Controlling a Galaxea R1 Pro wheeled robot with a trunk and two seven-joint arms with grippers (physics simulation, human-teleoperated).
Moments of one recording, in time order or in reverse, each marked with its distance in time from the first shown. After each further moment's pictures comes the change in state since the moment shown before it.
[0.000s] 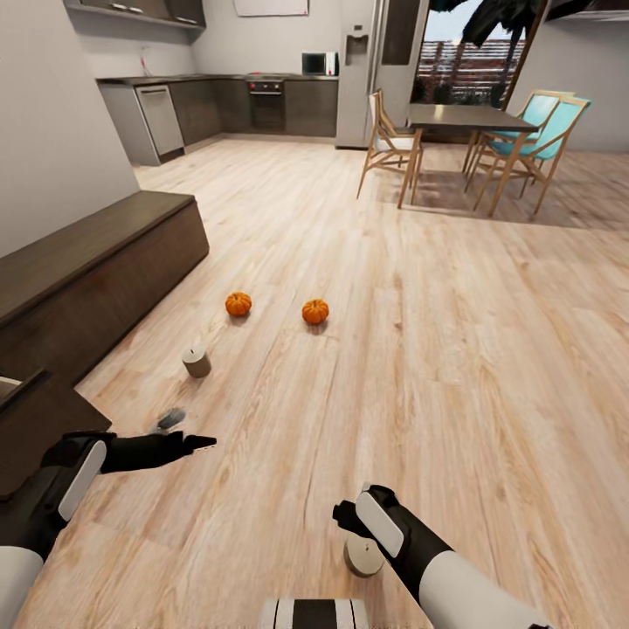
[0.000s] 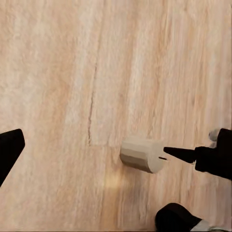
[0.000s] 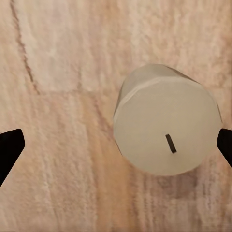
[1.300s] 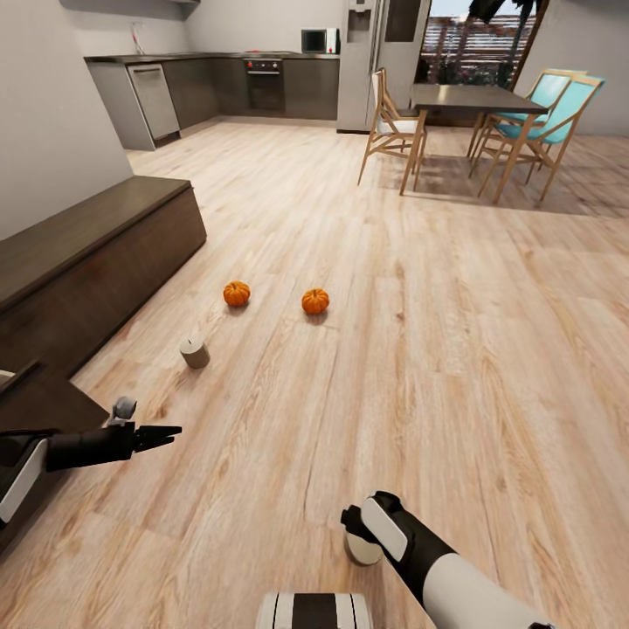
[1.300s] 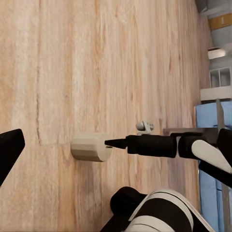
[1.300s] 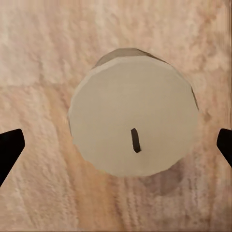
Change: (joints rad) left arm 0.000 0.165 0.030 0.020 -0.004 -0.001 -0.474; right arm 0.000 -0.011 -0.004 0.051 0.001 -0.050 -0.005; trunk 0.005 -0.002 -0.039
